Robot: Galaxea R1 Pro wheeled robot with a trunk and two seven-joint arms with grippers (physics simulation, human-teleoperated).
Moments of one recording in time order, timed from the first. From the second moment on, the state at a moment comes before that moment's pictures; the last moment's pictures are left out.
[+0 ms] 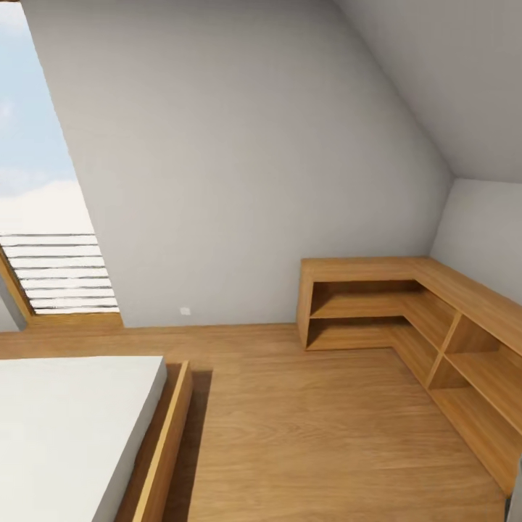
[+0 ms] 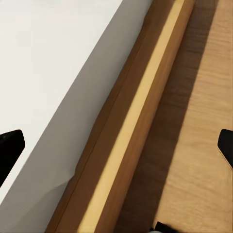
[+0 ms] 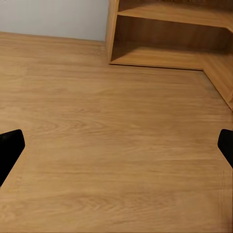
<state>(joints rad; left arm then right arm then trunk) 0.03 0.02 -0.36 -0.08 0.59 -0.91 0.28 -0.26 0.03 0.34 0.02 -0.10 -1.00 -0.33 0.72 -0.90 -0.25</state>
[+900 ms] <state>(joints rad) 0.03 0.02 -0.36 -0.15 0.59 -0.83 0.28 -0.26 0.03 0.34 0.02 -0.10 -1.00 -0.33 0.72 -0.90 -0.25</state>
